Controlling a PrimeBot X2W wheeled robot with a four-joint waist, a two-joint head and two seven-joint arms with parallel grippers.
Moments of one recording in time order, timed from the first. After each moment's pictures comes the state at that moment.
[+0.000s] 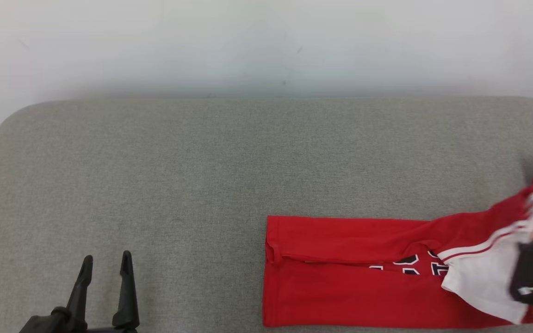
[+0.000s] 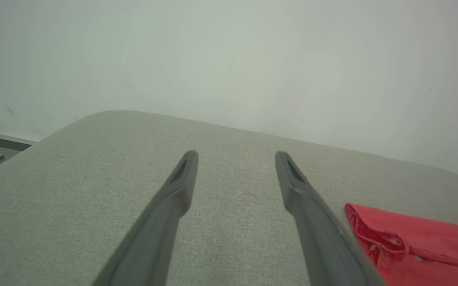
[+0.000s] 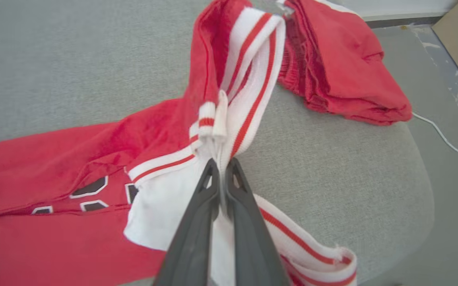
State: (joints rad) left arm 0.03 0.05 0.04 0.06 -0.24 -0.08 -0.26; right arm -0.19 -0.15 -0.37 -0.02 0.08 0.13 0.91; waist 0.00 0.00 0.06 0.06
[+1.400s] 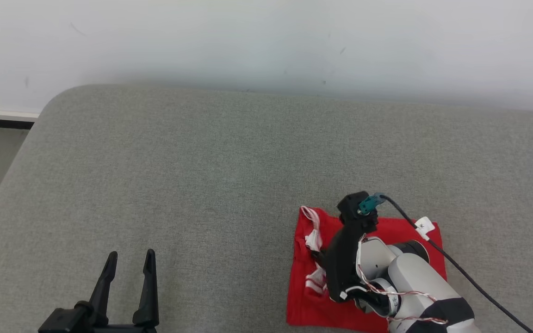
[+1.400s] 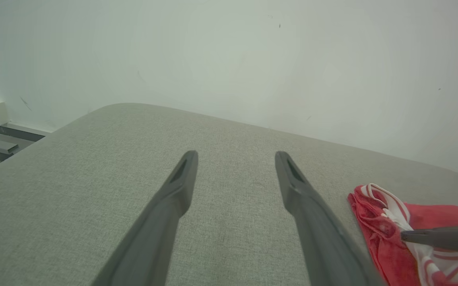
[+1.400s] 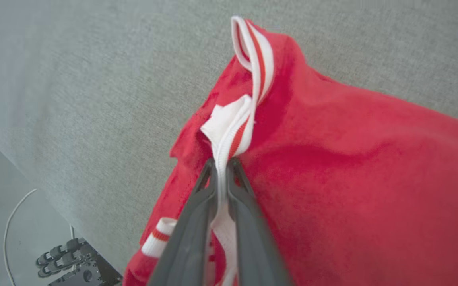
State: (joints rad) left arm 0.01 0.05 -0.02 0.09 -0.25 -0.10 -0.26; right arm -0.53 -0.05 0.41 0.60 0.43 0.13 0.67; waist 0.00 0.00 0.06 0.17
